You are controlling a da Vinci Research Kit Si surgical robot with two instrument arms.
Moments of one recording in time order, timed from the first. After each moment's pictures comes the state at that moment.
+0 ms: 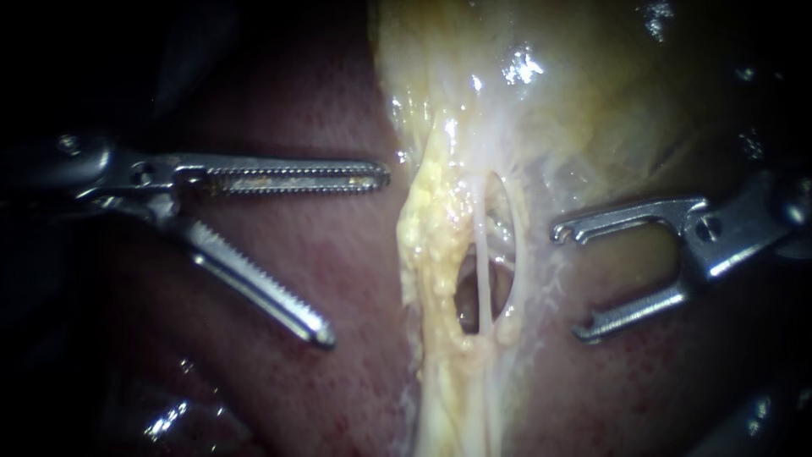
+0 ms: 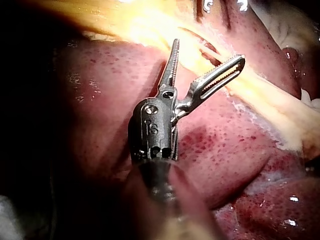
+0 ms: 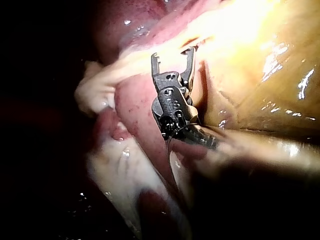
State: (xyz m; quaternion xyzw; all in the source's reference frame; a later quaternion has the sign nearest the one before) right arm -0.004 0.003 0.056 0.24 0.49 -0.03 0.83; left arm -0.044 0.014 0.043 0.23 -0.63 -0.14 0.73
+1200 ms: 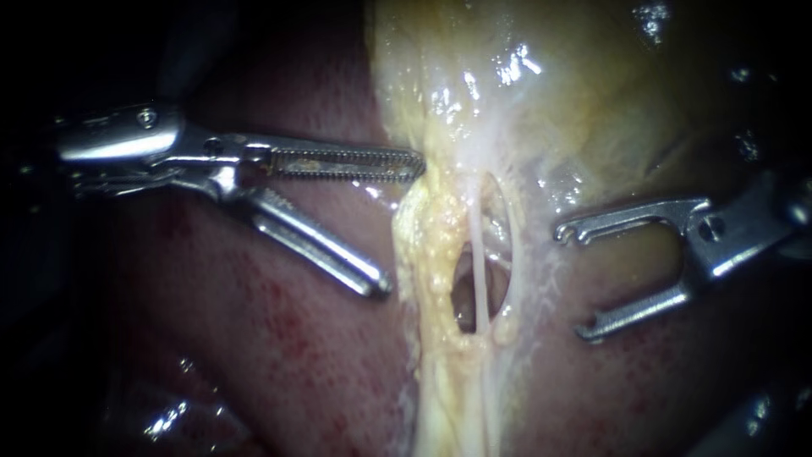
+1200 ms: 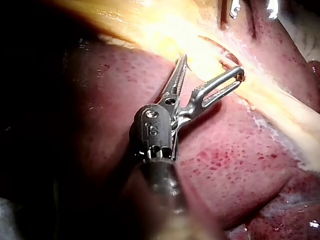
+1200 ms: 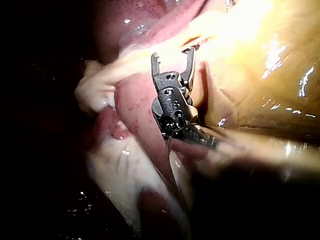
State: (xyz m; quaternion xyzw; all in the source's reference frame) right arm -0.004 0.003 0.056 0.25 0.49 -0.03 0.83; left arm -0.047 0.016 0.049 0.25 -0.58 -0.19 0.75
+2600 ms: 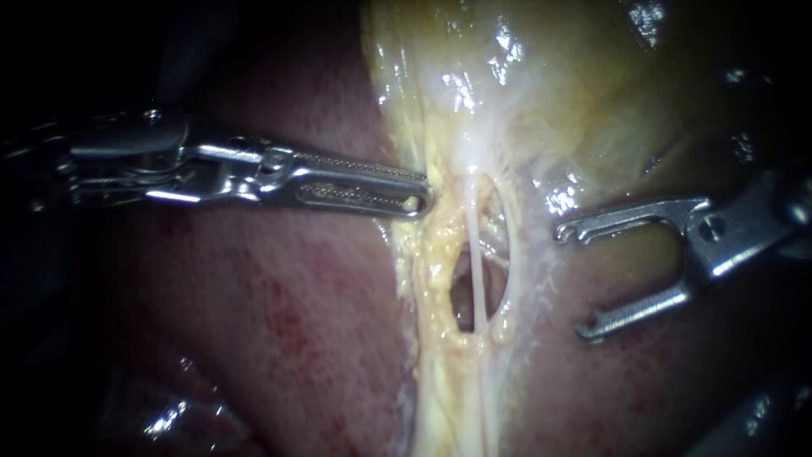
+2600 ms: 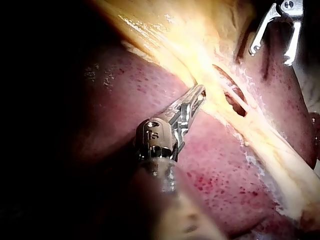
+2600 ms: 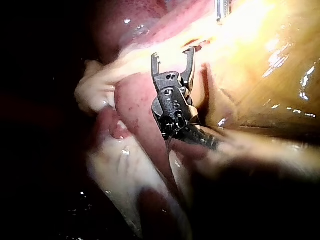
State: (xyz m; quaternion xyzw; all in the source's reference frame) right arm -0.004 0.003 0.056 0.25 0.49 -0.03 0.83; left arm -0.046 0.015 0.048 0.24 -0.47 -0.36 0.77
